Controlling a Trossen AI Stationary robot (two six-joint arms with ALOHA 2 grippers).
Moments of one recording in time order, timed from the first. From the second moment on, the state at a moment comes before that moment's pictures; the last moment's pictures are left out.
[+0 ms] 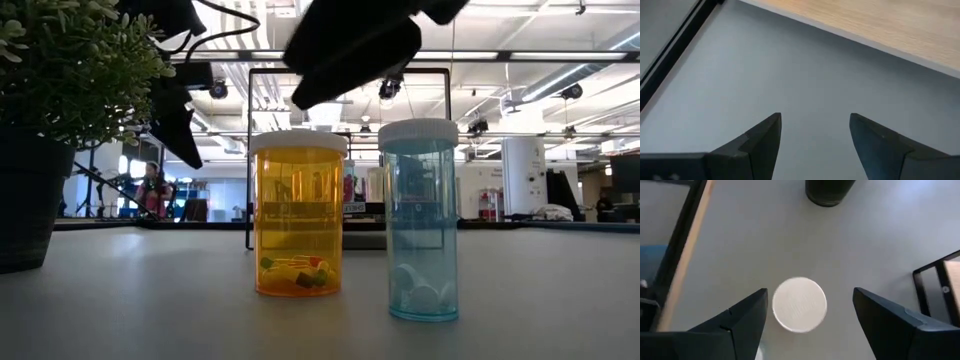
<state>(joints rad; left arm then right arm) 0.05 1.13 0.71 -0.58 -0.42 -0.31 0.53 2.00 1.49 -0.37 0.33 0.32</state>
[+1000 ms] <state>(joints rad) 0.05 1.13 0.71 -0.59 -0.42 -0.30 0.53 2.10 1.53 -0.41 0.34 0.61</state>
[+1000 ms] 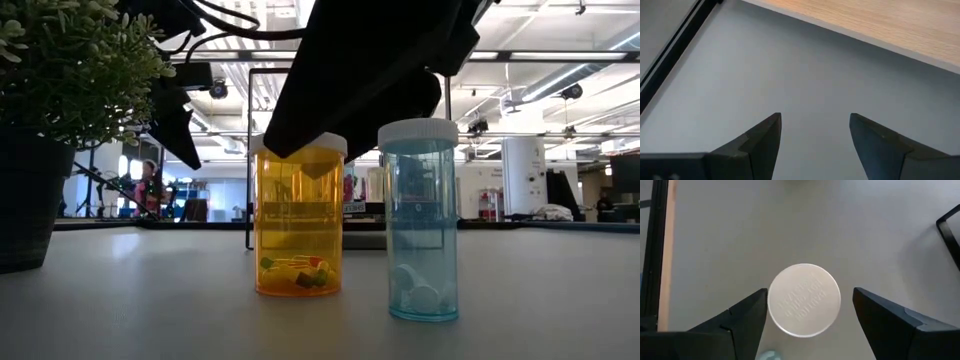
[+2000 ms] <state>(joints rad) 0.05 1.13 0.71 -0.59 -0.42 -0.31 0.53 2.04 1.57 -0.47 0.33 0.53</state>
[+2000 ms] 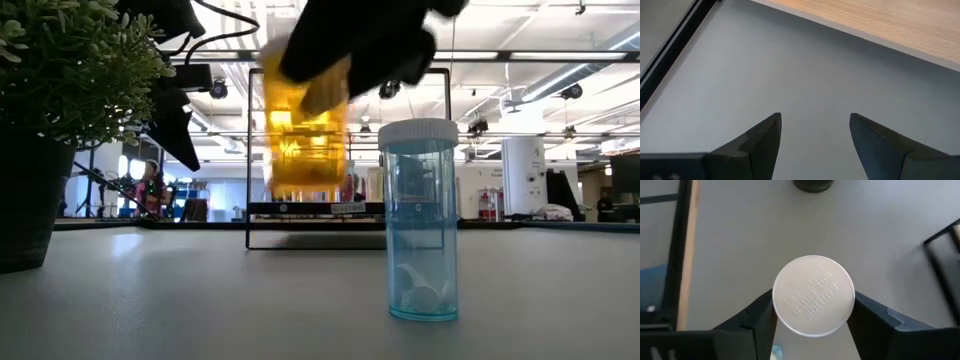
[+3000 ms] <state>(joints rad) 0.05 1.13 0.71 -0.58 -0.42 -0.31 0.30 1.53 1.53 -0.96 0.78 0.43</state>
